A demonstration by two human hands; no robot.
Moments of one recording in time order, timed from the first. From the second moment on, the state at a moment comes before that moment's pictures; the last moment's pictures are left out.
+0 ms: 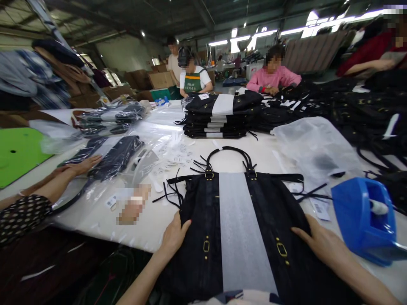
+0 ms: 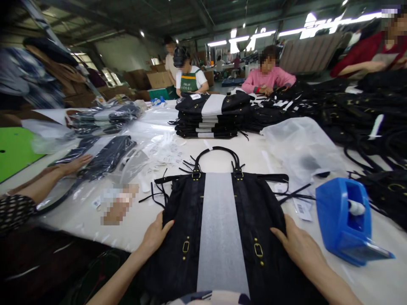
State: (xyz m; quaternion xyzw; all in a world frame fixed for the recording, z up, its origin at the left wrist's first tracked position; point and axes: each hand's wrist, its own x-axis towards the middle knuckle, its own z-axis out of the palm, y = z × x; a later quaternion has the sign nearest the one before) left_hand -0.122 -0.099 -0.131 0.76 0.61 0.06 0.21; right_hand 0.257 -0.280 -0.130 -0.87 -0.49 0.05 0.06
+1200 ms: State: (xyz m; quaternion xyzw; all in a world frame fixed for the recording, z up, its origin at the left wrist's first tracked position) left_hand 0.042 0.151 -0.135 0.91 0.39 -0.09 0.08; right_hand 0.137 -0.155 -0.173 -0.61 -0.78 -0.05 0.15
